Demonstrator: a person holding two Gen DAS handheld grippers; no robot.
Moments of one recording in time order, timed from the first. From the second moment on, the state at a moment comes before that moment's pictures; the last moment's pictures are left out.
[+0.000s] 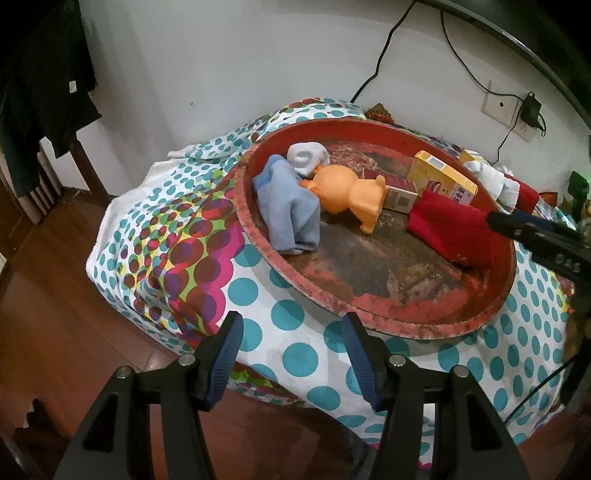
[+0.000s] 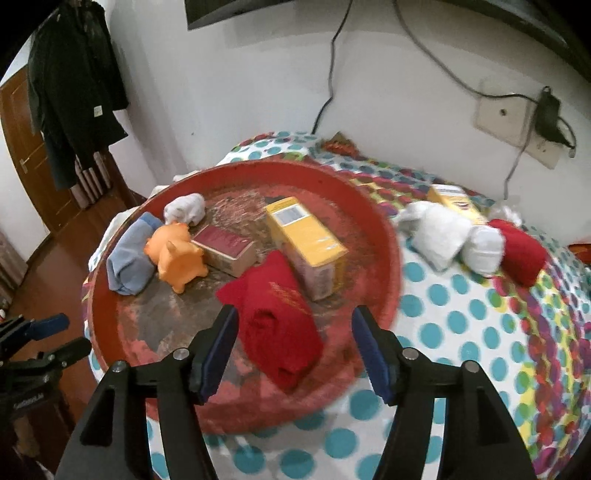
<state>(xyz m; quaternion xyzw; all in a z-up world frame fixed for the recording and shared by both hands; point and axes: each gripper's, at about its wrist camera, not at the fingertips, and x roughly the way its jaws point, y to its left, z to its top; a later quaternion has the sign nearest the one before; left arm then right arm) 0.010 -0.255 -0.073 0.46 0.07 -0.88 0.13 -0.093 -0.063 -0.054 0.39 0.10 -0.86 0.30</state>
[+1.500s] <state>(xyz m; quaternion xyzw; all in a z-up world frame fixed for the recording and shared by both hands) -0.094 -0.072 -0.024 0.45 -0.05 -0.89 -0.03 -0.317 0.087 -0.108 0.41 0.11 -0.88 0.23</state>
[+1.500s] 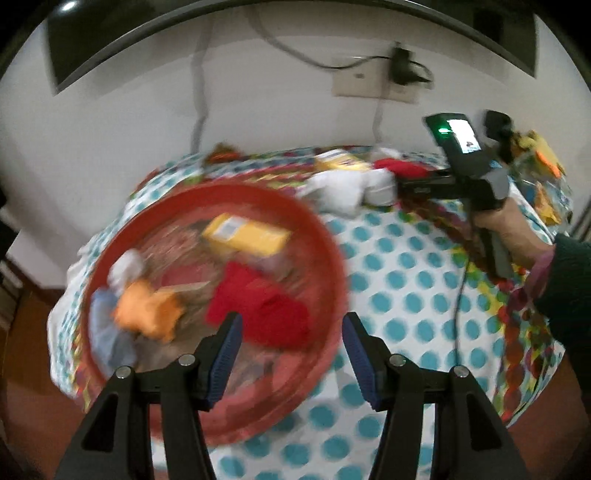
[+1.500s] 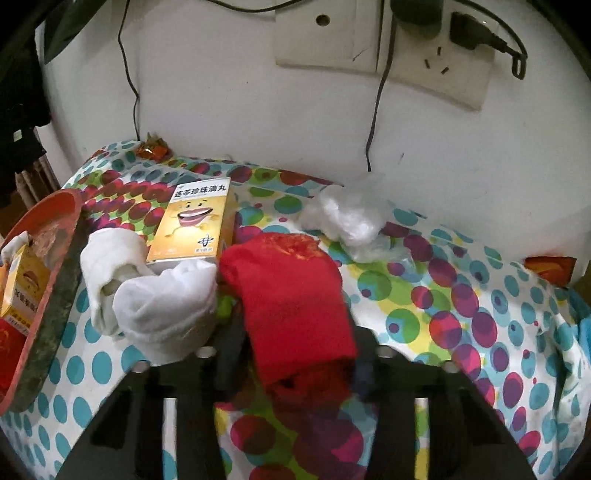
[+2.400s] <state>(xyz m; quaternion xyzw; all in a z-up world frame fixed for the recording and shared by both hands) -0.279 0.029 -0.084 0.49 0.02 -0.86 -0.14 -0.213 0.188 -0.107 0.42 0.03 -0.87 0.26</state>
